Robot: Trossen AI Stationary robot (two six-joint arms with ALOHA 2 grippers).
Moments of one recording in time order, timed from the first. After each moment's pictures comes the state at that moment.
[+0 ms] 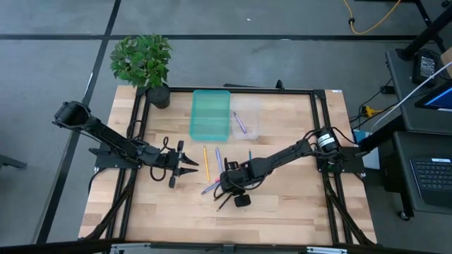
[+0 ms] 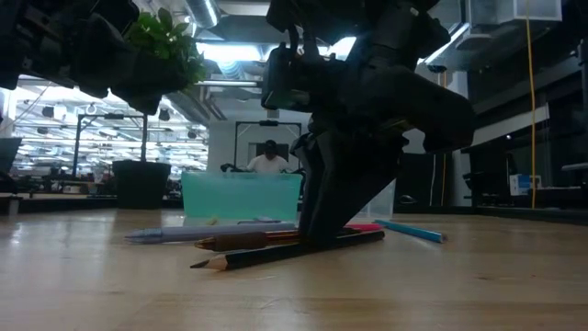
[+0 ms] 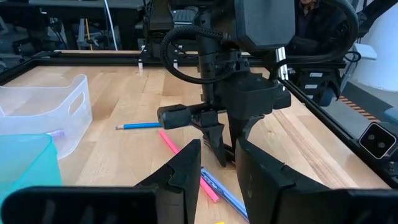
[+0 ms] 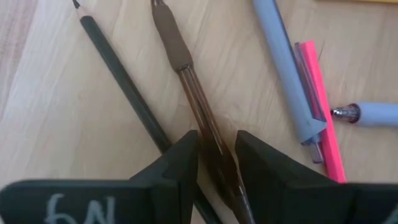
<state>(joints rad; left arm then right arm) -0.37 1.12 0.18 0.77 -0.28 -0.10 0.28 2.15 1.37 -0.41 -0.02 0.02</state>
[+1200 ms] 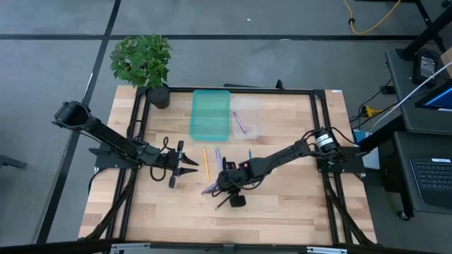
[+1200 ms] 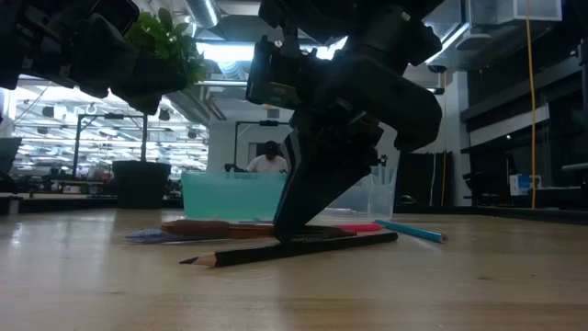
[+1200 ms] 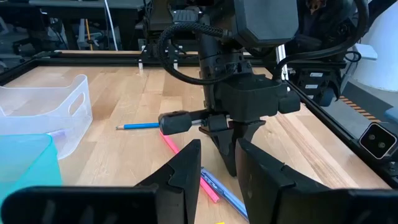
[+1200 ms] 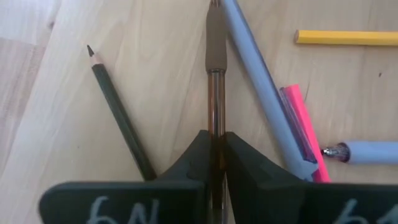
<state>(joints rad) -0.37 1.12 0.18 0.77 -0.28 -0.10 0.28 2.13 1.37 -0.33 -0.02 0.07</state>
